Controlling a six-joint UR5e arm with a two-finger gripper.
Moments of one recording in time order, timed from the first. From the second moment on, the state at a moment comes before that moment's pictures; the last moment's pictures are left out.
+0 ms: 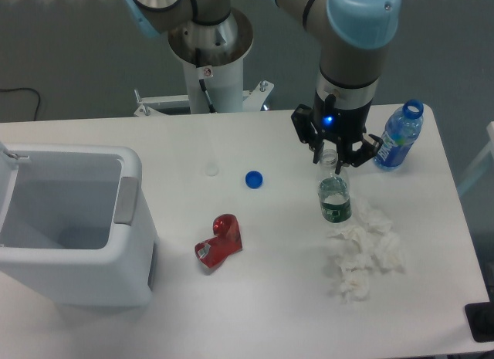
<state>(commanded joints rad) 2.59 -1.82 -1.32 -1.49 1.56 1.14</state>
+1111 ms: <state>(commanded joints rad) 2.55 -1.57 -1.40 -1.49 1.29 1.08</state>
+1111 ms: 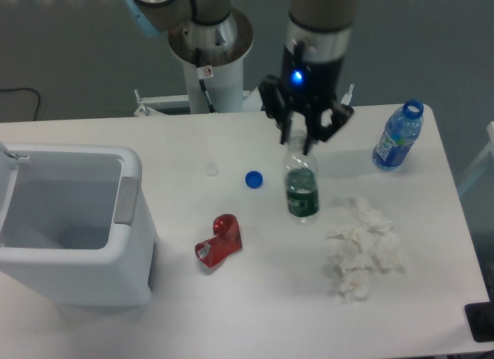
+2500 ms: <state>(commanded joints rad) 2.22 -1.48 -1.42 -1.32 1.13 0.74</state>
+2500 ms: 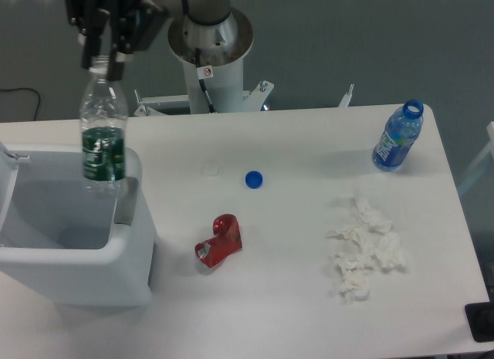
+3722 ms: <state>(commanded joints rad) 2.12 -1.67 -1.43 -1.34 1.20 0.74</state>
